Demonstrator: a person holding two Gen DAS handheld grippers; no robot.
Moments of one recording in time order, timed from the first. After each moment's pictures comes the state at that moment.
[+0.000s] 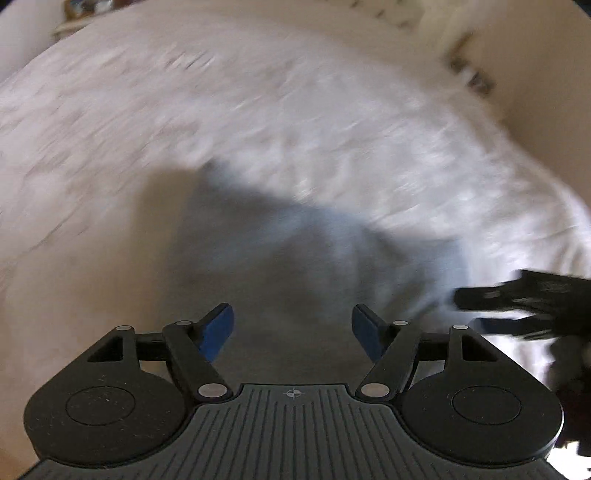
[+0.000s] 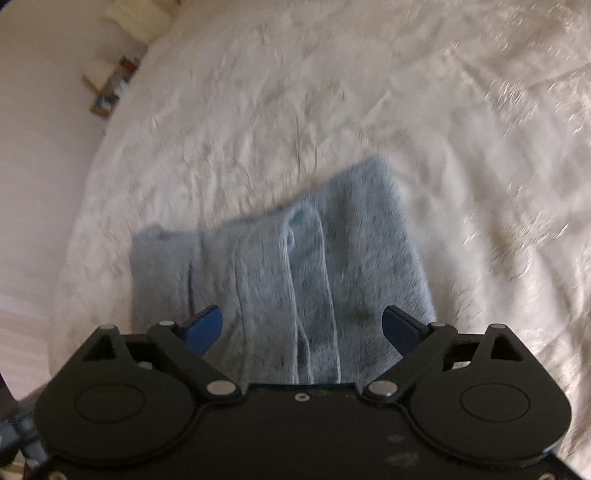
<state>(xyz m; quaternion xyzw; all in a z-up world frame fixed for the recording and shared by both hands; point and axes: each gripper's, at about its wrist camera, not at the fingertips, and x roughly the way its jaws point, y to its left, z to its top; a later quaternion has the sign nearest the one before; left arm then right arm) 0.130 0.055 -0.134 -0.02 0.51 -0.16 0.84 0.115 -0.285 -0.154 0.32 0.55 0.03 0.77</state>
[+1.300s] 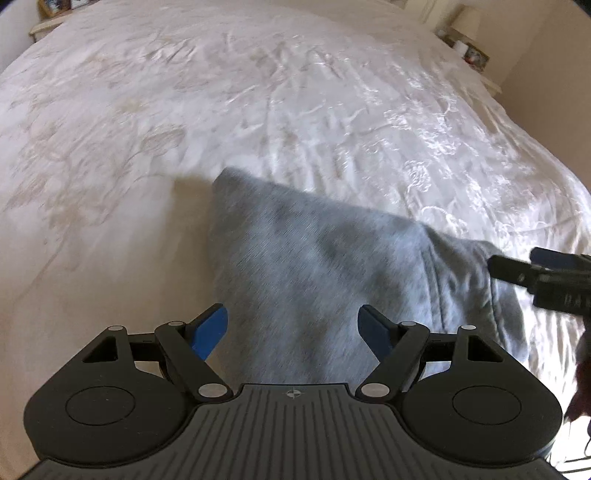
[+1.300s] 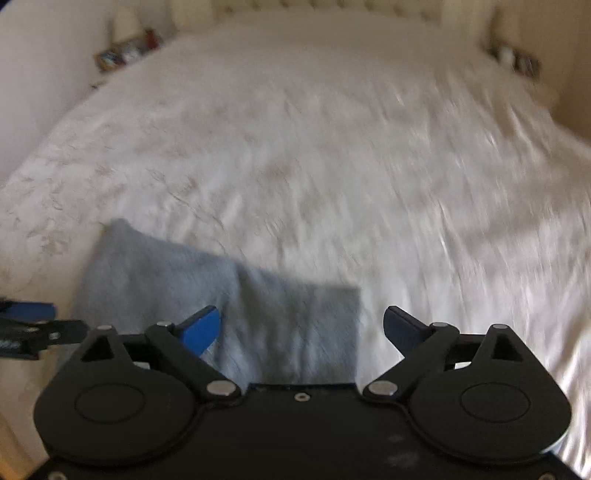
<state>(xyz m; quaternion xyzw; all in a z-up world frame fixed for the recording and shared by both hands) 0.186 0.039 -0.131 0.00 0.53 -0.19 0.83 0.149 -0.224 -0.094 0.05 0.47 -0.02 0.88</state>
